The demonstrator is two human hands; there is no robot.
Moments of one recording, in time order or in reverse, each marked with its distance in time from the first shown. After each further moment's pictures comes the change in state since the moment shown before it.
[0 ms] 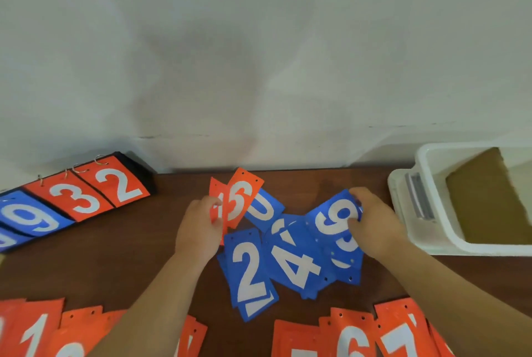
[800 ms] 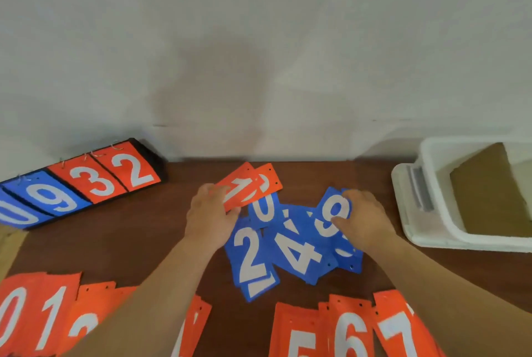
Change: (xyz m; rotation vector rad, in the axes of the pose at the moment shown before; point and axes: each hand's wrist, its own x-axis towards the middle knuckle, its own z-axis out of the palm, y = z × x) left_hand -0.012 0.007 0.000 0.180 0.000 0.059; right_hand -0.002 -0.005 0.018 -0.108 -0.110 0.010
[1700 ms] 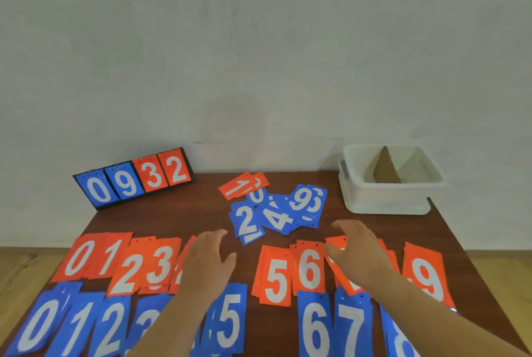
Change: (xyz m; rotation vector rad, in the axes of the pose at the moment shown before) left_hand -0.321 -0.005 -0.034 -0.190 0.254 0.100; right_hand -0.304 0.069 -0.022 0.138 0.275 -0.243
